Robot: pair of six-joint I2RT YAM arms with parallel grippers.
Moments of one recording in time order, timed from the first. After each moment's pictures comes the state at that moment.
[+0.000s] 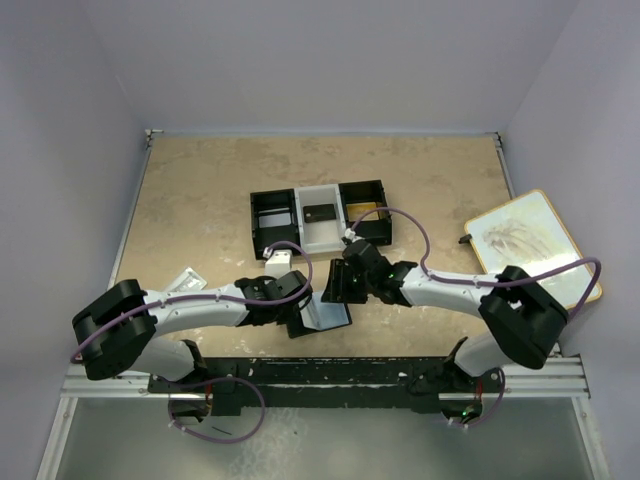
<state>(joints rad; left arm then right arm) -1.03 1.37 0.64 -0.43 -0.44 -0.98 0.86 1.46 0.70 -0.11 -0.07 0.83</state>
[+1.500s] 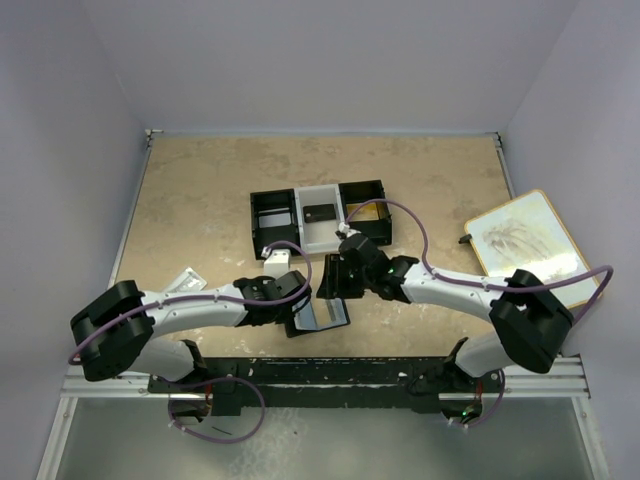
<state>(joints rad) -1.03 1.36 0.64 -0.44 -0.46 -0.98 0.88 1.44 0.77 -0.17 -0.09 0.79</state>
